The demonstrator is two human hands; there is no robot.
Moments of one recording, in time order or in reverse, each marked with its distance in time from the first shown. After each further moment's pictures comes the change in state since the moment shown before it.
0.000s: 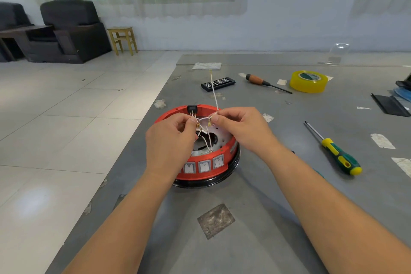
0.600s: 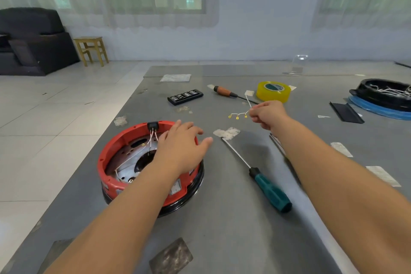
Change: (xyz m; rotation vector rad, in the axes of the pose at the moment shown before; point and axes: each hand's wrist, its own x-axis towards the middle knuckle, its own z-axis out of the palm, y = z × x) left_hand 0.051 0.027 0.104 0.544 -0.512 0.195; right_hand 0.078 0.079 -0.163 -0.007 0.450 0.594
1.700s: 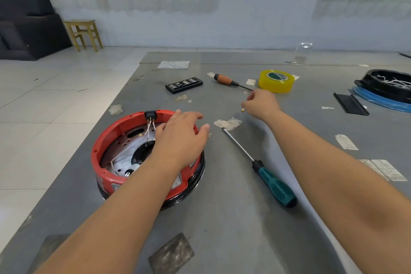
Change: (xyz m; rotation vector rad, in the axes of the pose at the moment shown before) left_hand 0.009 0.001 0.007 -0.176 0.103 -0.019; right_hand 0.035 0.002 0.028 -0.729 0.080 -0.251
